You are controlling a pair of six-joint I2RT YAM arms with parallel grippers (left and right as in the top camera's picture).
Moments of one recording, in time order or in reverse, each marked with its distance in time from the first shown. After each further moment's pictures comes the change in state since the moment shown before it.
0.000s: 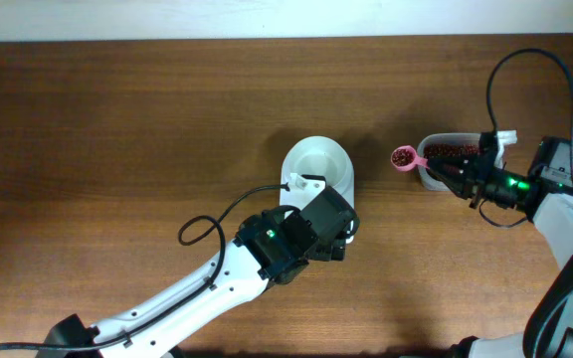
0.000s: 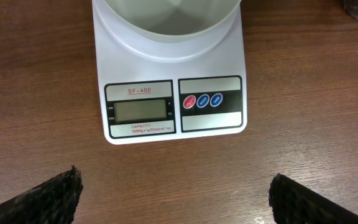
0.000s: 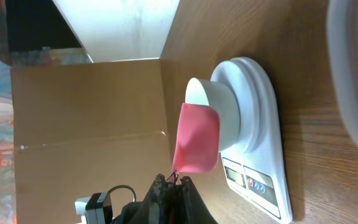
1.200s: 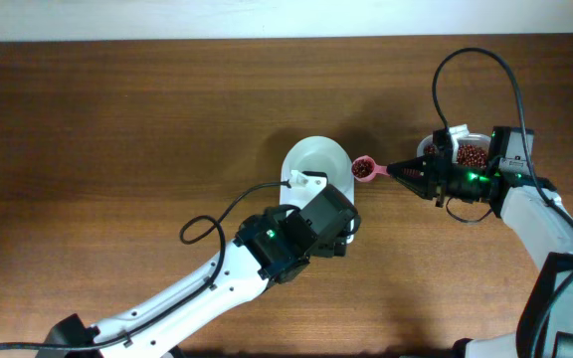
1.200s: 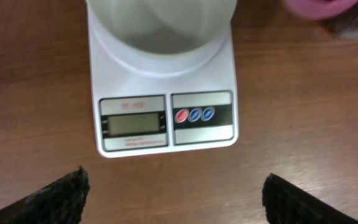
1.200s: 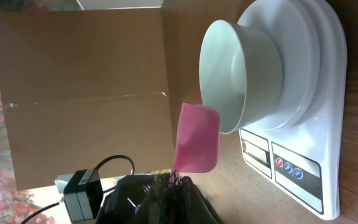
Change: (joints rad) left arm 0.000 0.000 0.000 0.045 -0.016 0.000; right arm 0.205 0.000 0.000 0.027 -0.003 0.043
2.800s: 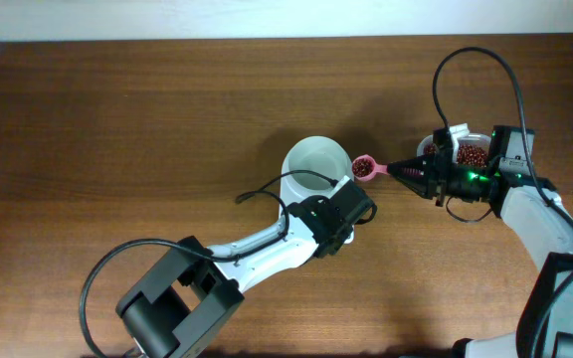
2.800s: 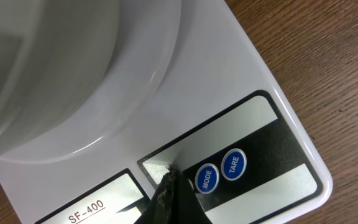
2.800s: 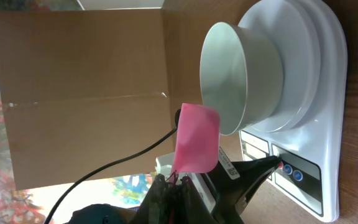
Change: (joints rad) left arm 0.033 0.404 0.000 0.298 -0.006 0.569; right arm 0.000 0.000 0.000 0.011 0.000 0.005
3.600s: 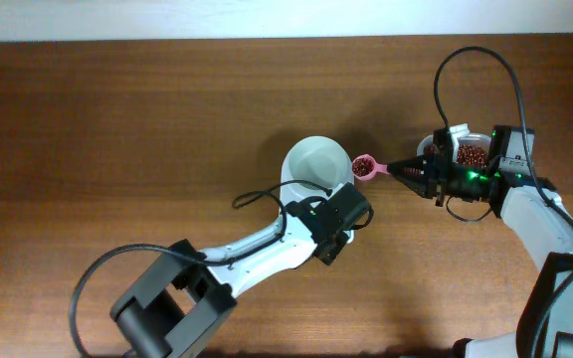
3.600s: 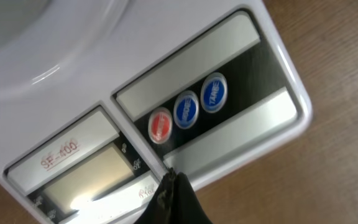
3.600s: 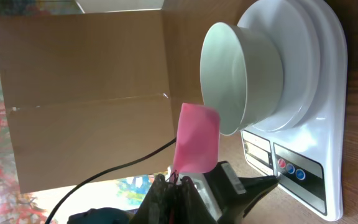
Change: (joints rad) left arm 0.001 -0.038 0.011 -0.161 0.097 -0.037; right arm 0.000 0.000 0.000 0.008 0.000 0.029
